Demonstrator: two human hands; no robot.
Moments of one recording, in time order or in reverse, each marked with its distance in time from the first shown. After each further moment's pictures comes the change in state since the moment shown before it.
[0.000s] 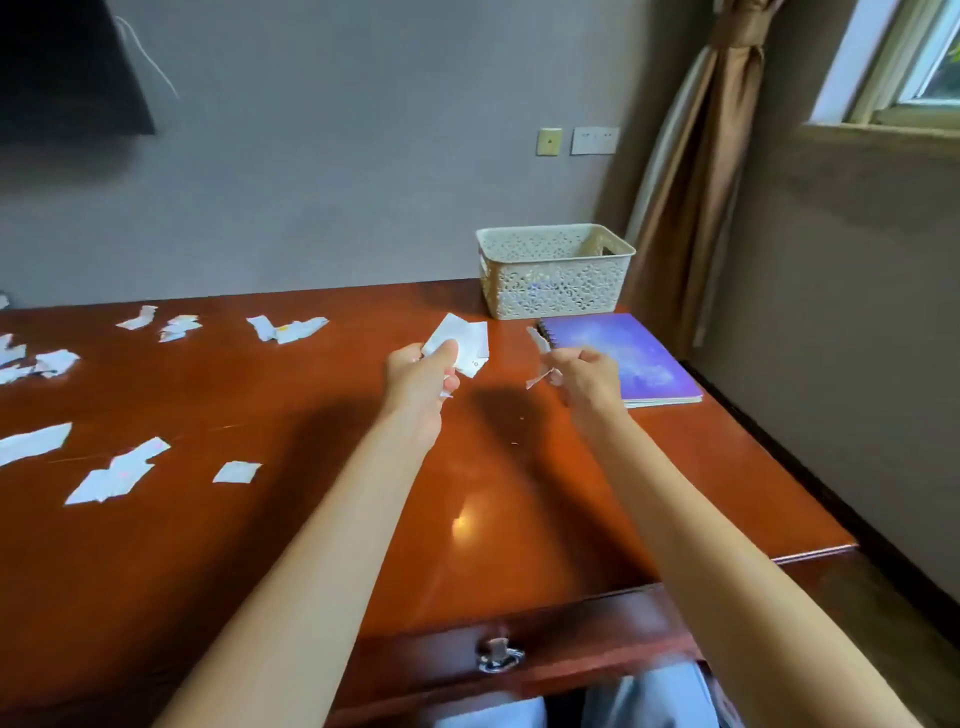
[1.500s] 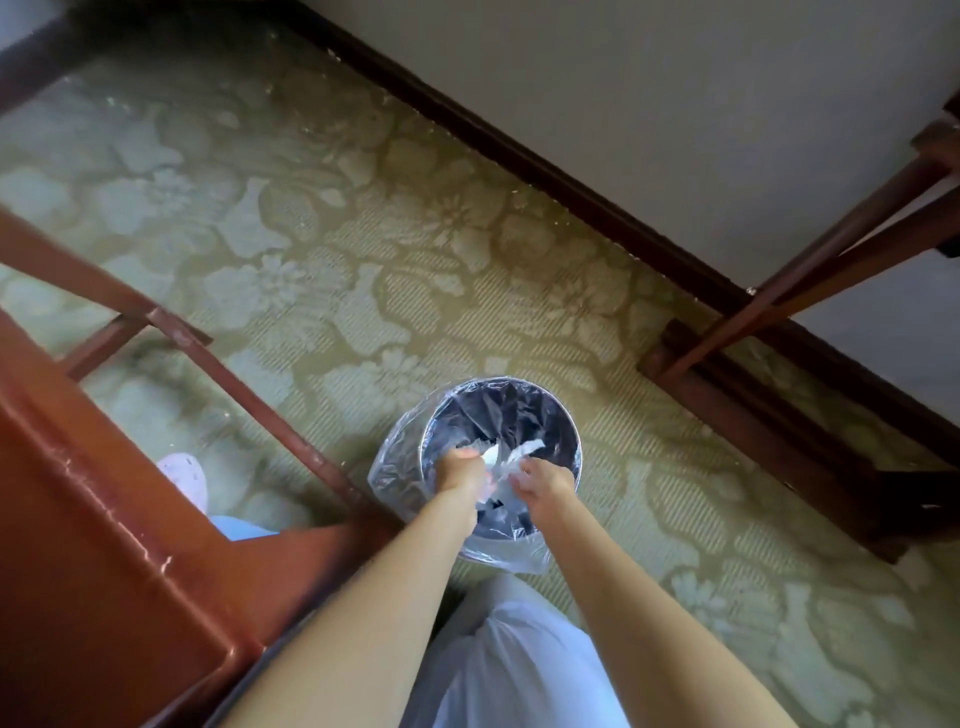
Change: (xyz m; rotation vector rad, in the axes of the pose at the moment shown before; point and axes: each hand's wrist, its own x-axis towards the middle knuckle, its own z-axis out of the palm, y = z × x) left_hand -0.180 -0.474 0.384 0.822 -0.687 -0.784; right_hand -0.053 0.370 -0.469 0.473 0.869 1.060
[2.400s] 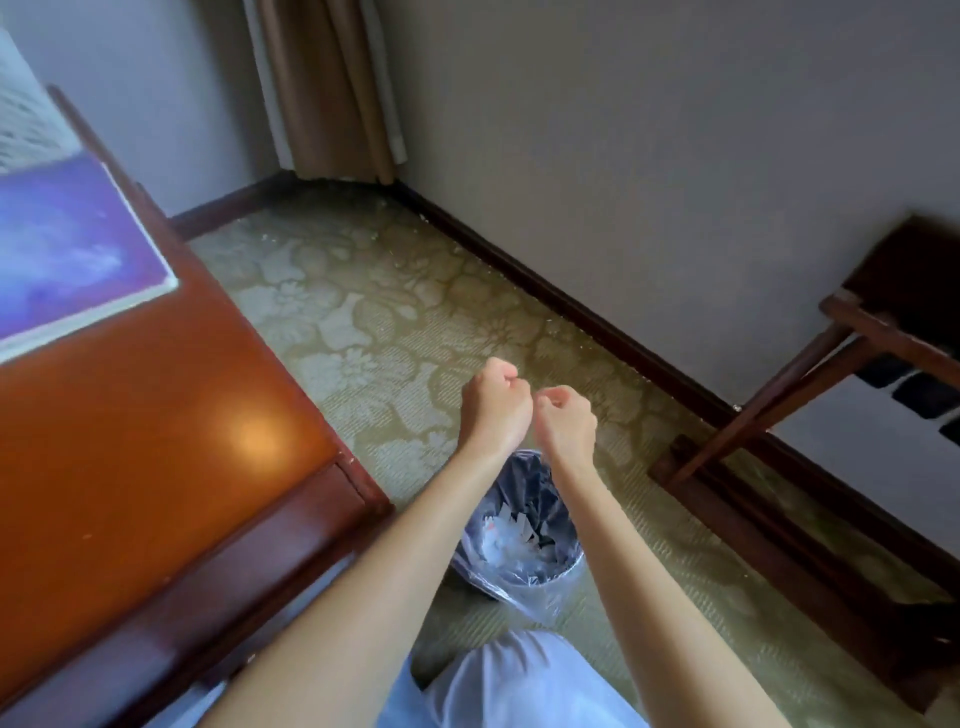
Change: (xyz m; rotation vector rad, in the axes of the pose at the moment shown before) left_hand -0.201 0.100 -0.055 0.245 0.155 0.668; right_hand -0.192 -0.067 0.023 -0.569 0.131 -0.821
